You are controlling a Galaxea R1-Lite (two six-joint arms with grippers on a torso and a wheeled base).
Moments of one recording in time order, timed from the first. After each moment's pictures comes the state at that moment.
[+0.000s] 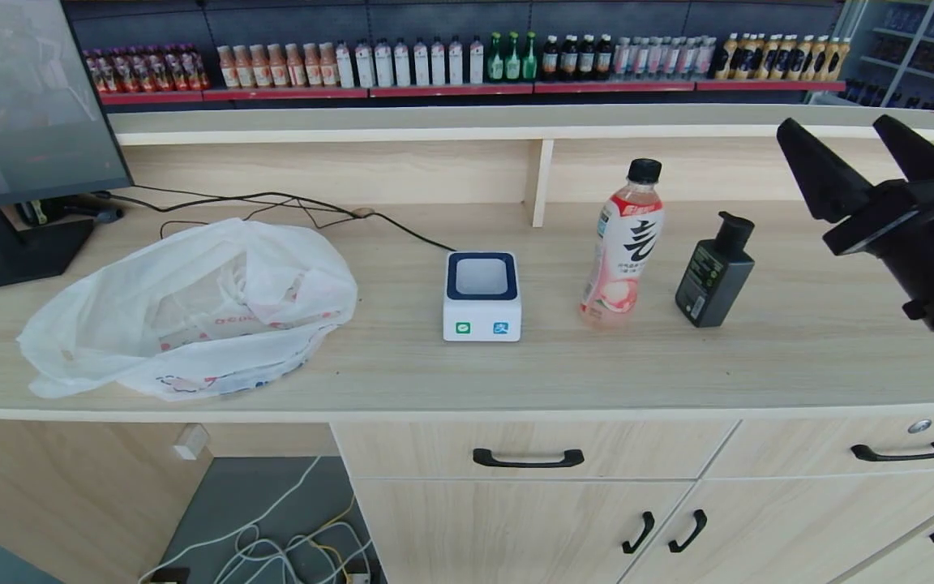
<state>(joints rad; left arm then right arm) 0.00 0.00 0.00 0.00 0.00 0.00 0.30 1.54 -0.56 -1.56 0.00 -0.03</state>
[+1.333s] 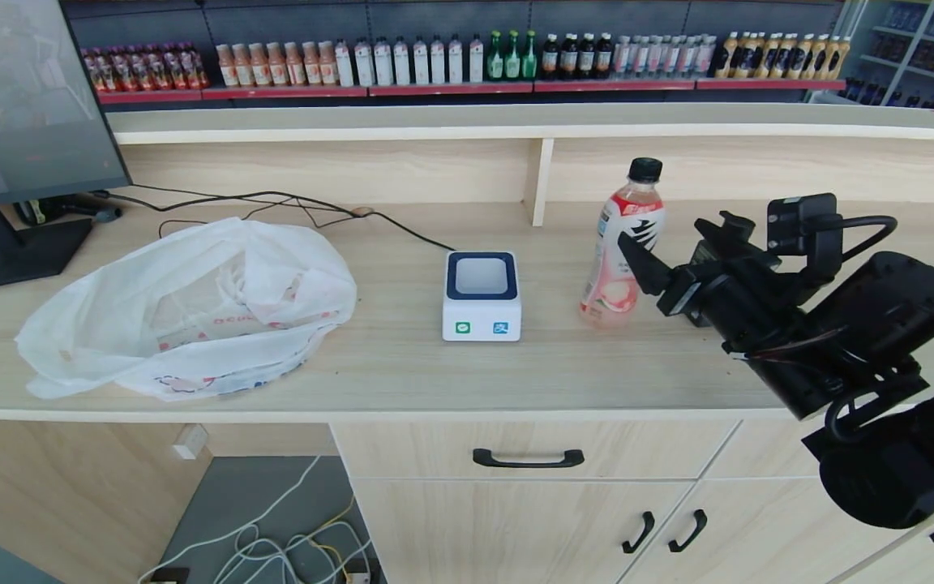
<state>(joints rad) 0.00 0.00 0.00 0.00 0.00 0.00 0.35 1.89 -0.67 -1.57 -0.01 -0.03</state>
